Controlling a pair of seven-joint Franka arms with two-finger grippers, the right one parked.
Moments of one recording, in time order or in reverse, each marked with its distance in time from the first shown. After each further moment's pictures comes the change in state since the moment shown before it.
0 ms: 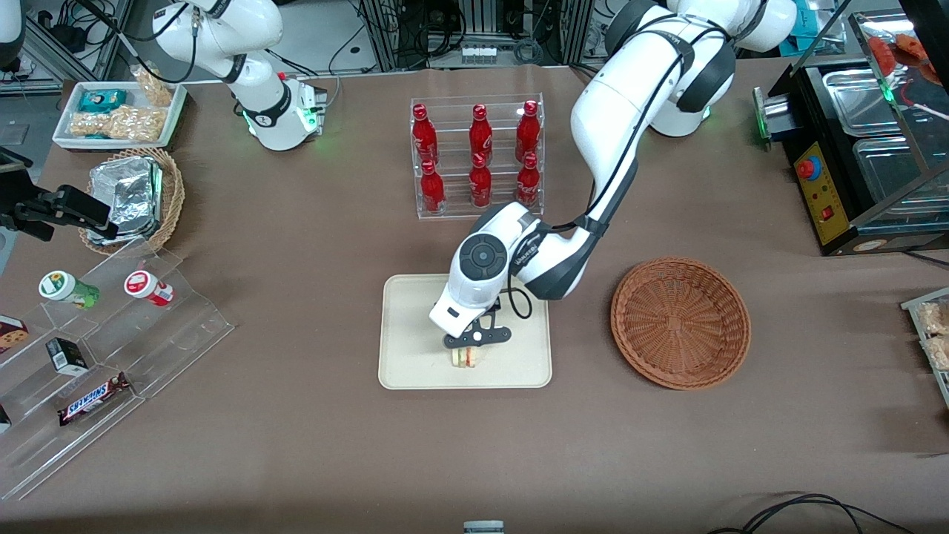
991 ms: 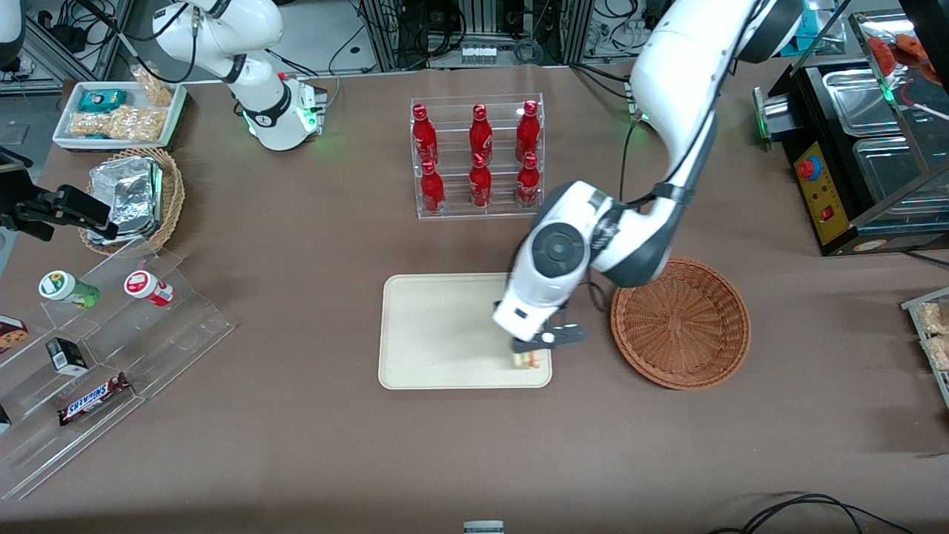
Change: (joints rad) arm 0.101 -0.255 0.022 -0.224 0.001 -0.080 0.102
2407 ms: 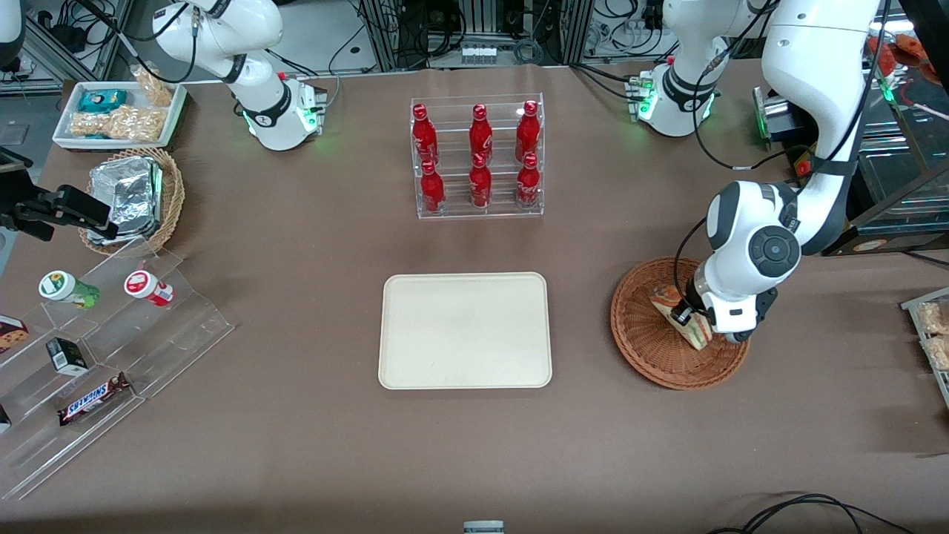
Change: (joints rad) arm 0.431 -0.380 0.060 -0.742 0.034 0.222 -0.262
